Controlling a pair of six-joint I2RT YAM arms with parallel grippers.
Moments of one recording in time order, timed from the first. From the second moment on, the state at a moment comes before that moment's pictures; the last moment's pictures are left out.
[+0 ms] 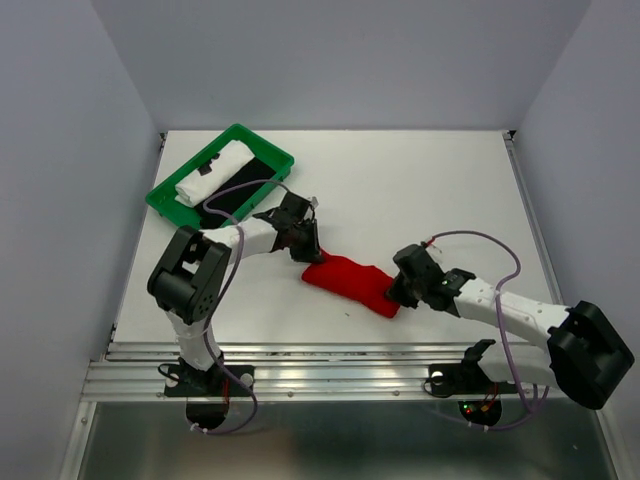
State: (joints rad) left arm -0.56 1.81 1.06 -0.24 0.28 -0.60; right arm 0.71 1.18 0.53 -0.33 0.19 1.18
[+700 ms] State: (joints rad) left arm -0.55 1.47 1.05 -0.49 0.14 -0.55; right arm 0.67 1.16 0.92 -0.59 0.41 0.78
